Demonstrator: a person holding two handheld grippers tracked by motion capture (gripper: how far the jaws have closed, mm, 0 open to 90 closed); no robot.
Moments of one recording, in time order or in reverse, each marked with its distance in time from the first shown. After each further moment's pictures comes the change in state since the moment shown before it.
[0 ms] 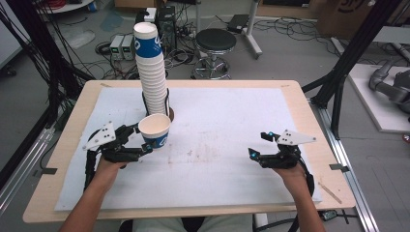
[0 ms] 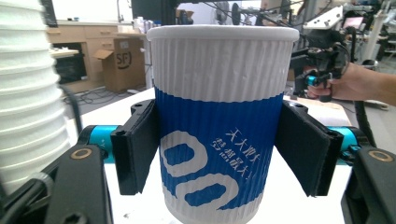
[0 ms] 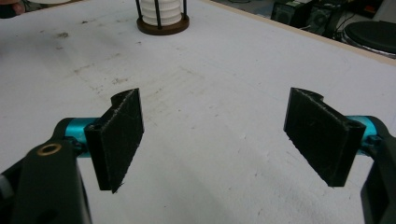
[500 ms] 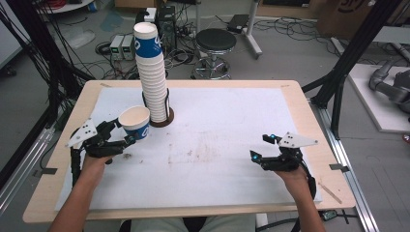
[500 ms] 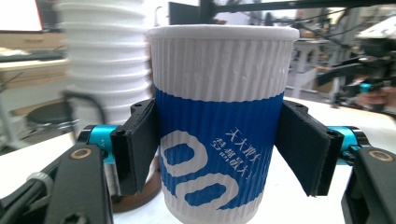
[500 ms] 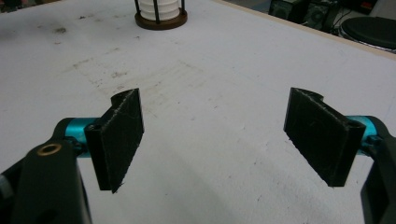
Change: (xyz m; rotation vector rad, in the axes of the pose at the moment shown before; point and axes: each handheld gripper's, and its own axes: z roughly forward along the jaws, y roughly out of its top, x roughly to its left) left arm 0.037 -0.011 -0.038 -0.026 0.167 -0.012; right arm 0.002 -0.006 -0.005 0.009 -0.010 0.008
